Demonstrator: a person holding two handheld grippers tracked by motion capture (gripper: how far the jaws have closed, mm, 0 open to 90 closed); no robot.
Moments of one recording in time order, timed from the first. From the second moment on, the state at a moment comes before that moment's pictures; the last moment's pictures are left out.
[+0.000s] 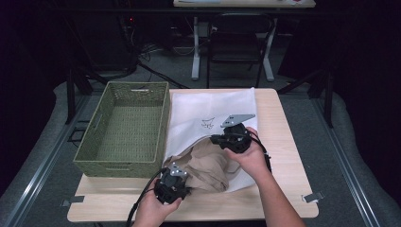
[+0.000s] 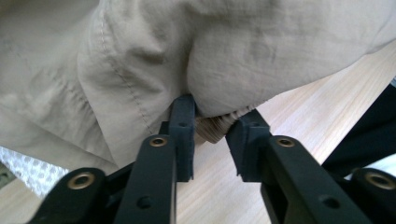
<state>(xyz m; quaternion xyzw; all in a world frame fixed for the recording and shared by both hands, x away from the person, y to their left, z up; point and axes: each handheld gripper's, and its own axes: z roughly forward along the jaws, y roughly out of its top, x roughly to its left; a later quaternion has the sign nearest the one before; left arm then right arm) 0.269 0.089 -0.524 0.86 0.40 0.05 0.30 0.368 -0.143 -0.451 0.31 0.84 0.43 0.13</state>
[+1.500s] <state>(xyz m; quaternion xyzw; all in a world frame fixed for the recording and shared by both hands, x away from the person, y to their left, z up) 0.341 0.059 -0.523 0.83 0.44 0.07 0.34 0.366 -0.139 -0.450 0.30 0.84 0.43 0.12</state>
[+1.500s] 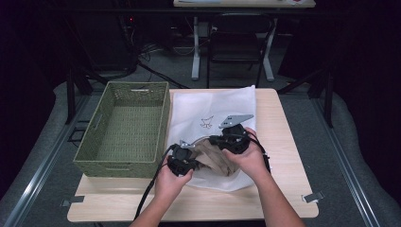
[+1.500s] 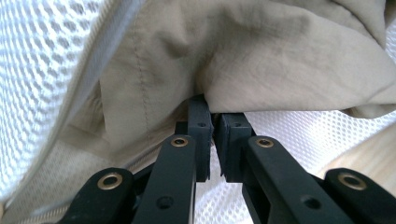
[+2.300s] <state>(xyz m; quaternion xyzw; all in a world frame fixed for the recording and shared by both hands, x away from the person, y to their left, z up) 0.363 0.038 -0.522 0.82 0.45 0.08 0.34 0.367 -0.141 -0.449 0.30 0.84 0.43 0.12</state>
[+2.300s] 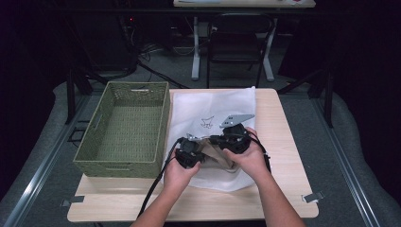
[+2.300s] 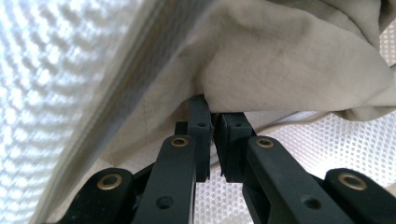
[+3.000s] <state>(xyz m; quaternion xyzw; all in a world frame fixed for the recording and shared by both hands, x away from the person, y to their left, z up) 0.372 0.029 -0.516 0.82 0.45 0.08 0.35 0.368 -0.142 -0.451 0.30 0.84 0.43 0.12</state>
